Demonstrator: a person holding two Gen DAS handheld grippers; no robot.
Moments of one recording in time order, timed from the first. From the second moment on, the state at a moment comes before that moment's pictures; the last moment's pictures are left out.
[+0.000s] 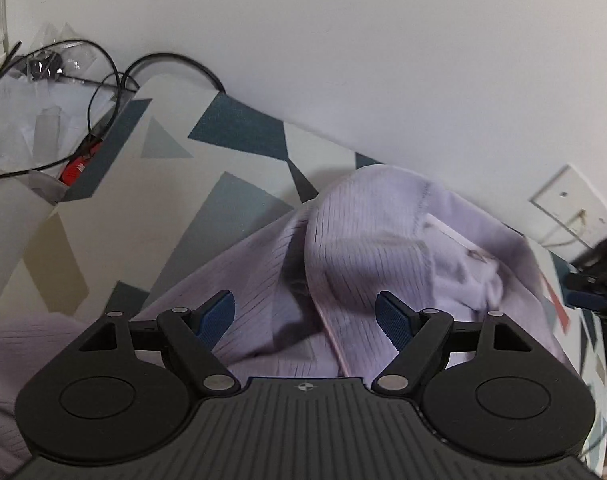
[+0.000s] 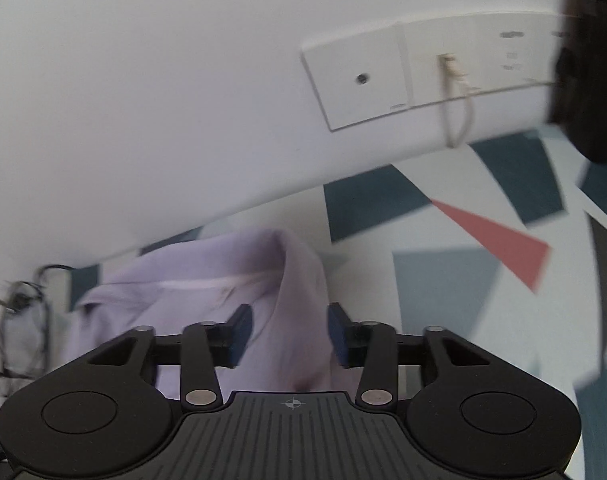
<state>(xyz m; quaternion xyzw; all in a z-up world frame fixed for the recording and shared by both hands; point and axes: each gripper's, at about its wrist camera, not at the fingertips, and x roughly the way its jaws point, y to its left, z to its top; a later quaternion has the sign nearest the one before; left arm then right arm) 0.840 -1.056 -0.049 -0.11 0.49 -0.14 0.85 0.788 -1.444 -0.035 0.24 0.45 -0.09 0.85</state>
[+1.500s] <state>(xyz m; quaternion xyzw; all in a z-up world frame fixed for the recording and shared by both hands) 0.818 -1.133 -0.034 0.06 0.40 -0.52 0.75 0.863 -1.394 -0.101 0.33 0.45 0.06 0.83</state>
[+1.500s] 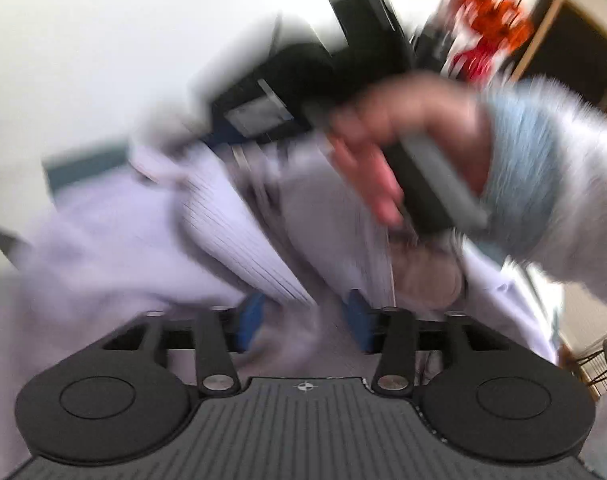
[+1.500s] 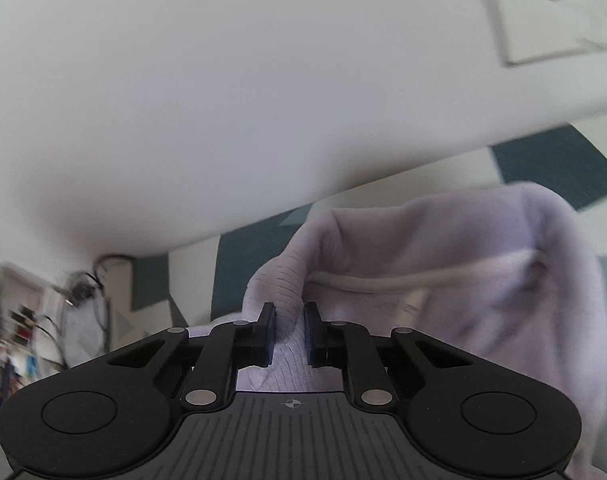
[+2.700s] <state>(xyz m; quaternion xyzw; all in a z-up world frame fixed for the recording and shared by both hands) 0.943 -1.066 -0.058 0.10 0.39 -0.22 0.89 0.945 -1.369 -0.081 0.30 0.39 0.15 0.85</state>
